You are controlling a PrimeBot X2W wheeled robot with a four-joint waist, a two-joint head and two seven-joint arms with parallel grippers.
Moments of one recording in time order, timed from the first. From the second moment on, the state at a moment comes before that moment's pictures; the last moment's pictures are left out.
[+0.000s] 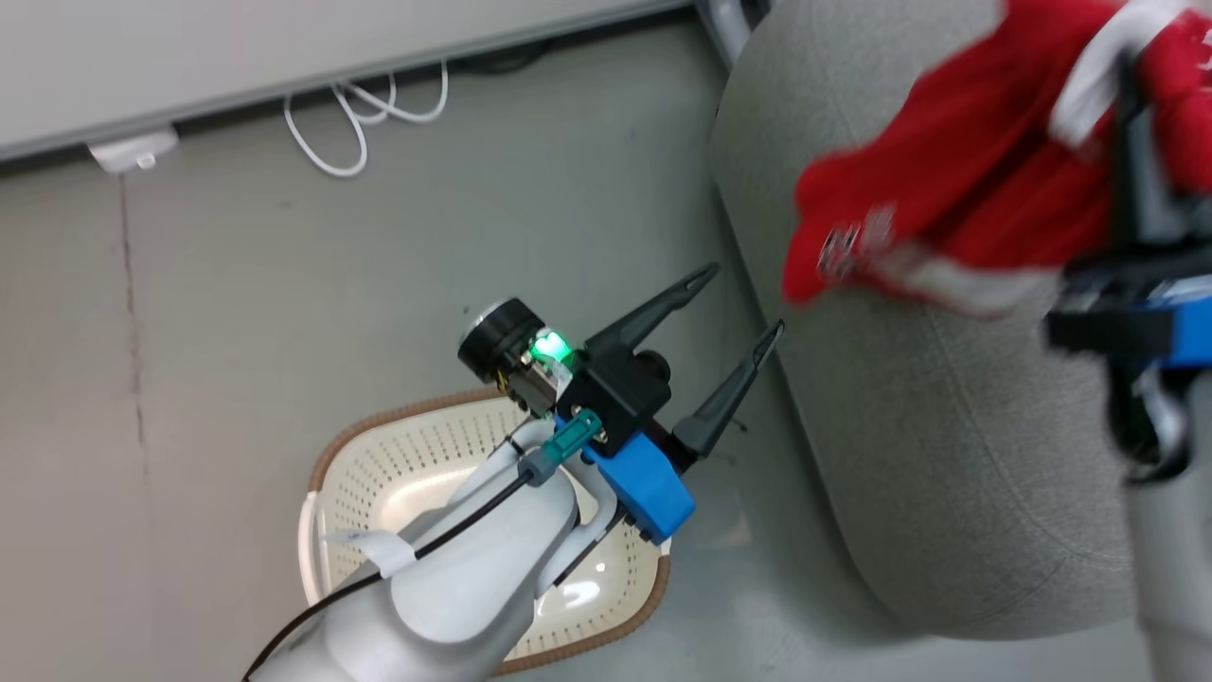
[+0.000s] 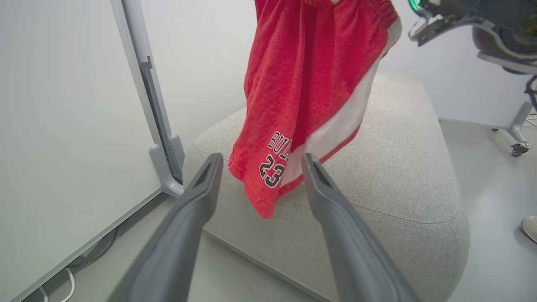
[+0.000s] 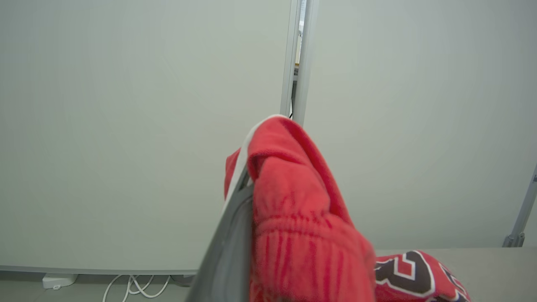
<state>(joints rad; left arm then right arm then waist) -0.70 0.12 -0.92 0.46 -0.39 -0.07 -0.26 -0.52 -0.19 -0.05 0.14 0.18 0.13 -0.26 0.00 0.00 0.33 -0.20</state>
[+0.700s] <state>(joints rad) -0.82 0.13 -0.92 0.43 -0.35 -0.06 -0.25 -1.01 -0.62 -0.37 0.34 0.19 0.13 -0.26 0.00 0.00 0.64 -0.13</state>
